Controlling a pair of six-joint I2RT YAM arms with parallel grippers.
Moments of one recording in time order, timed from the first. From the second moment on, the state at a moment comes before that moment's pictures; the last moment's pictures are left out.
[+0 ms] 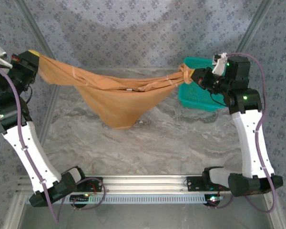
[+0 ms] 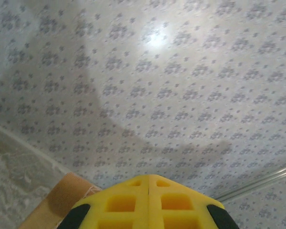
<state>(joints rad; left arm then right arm) 0.49 1.14 1.75 -0.58 0.70 -0.97 0.11 1.21 1.61 -0.79 -0.52 0.69</state>
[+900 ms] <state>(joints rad) 0.36 1.50 1.69 -0.57 0.60 -0.85 0.18 1.55 1.73 -0.60 -0.43 0.79</state>
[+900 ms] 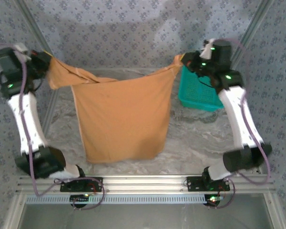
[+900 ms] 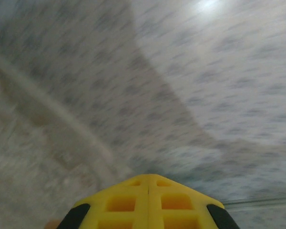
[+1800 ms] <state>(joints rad) -0.10 1.44 0.68 -0.31 0.41 -0.84 0.41 2.21 1.82 -0.67 -0.39 0.69</state>
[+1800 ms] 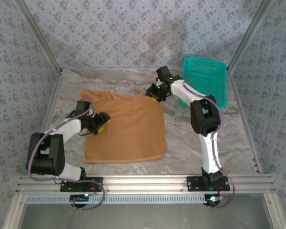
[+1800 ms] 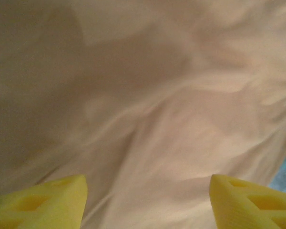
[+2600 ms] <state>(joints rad) -0.10 1.77 1.00 -0.29 0.34 -0.77 0.38 2.23 1.71 -0.65 -0.24 0.59</state>
